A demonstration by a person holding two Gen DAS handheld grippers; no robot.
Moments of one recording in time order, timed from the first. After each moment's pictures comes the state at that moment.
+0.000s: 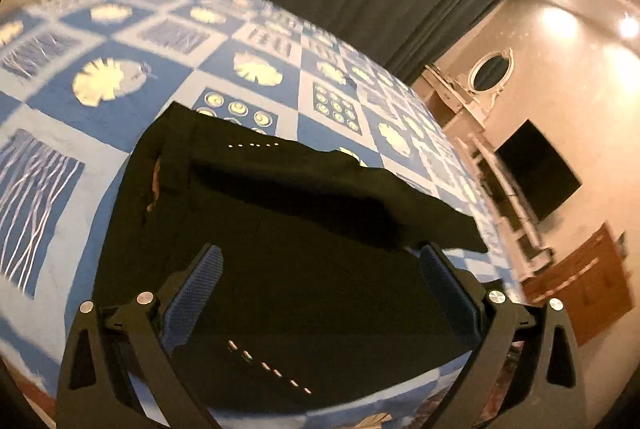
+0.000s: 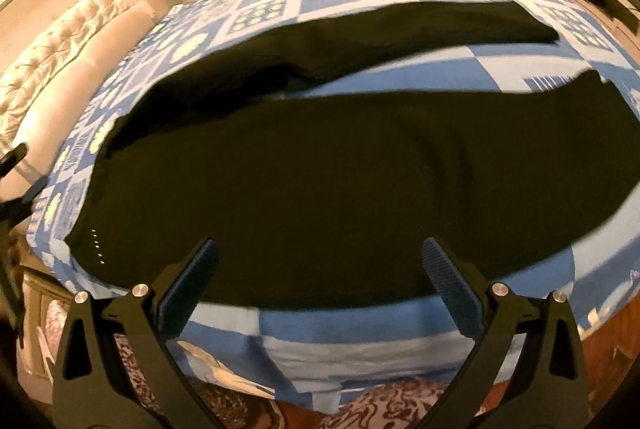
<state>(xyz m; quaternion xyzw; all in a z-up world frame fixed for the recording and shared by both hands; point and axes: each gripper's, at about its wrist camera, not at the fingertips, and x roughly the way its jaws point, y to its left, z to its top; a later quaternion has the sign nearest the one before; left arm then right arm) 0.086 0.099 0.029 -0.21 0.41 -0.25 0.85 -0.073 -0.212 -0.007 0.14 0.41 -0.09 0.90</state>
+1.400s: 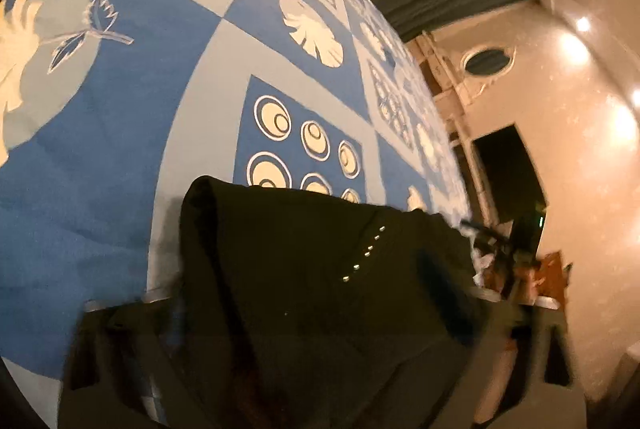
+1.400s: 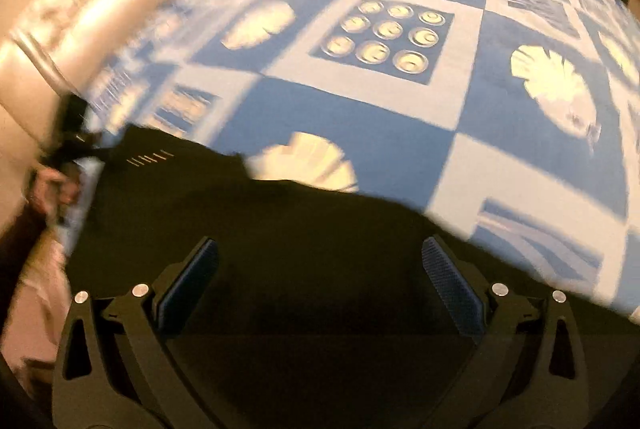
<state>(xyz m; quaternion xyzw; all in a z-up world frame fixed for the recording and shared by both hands) 0.328 0.154 -0.089 -0.27 0.51 -0.33 0.75 0.298 -0.238 0.023 -0.03 0.53 0.13 0.83</state>
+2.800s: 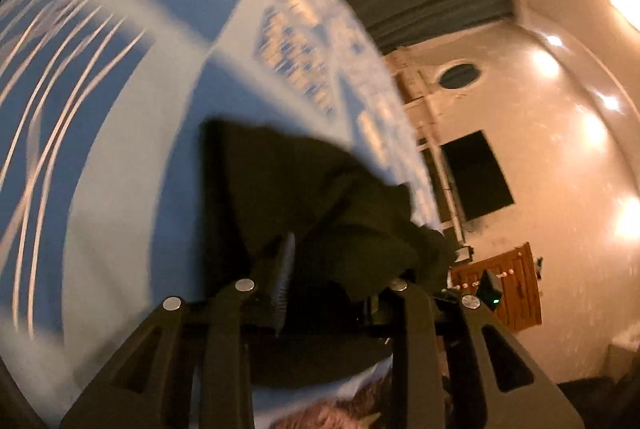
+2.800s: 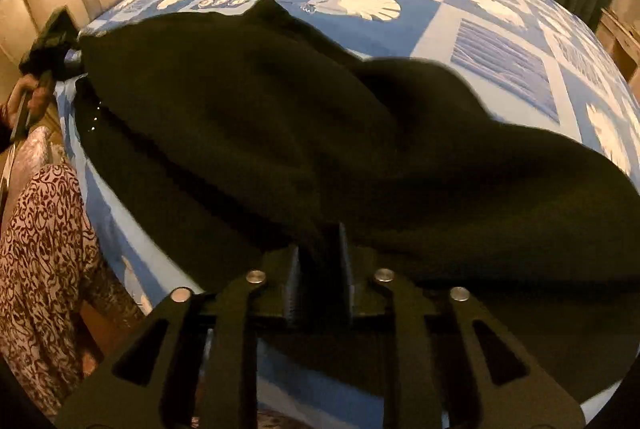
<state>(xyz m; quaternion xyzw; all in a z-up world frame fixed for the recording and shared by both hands) 0.095 0.226 -0.086 -0.34 0.48 -0.33 0.74 -0.015 -0.186 -0.036 -0.08 0.48 0.09 0.87</state>
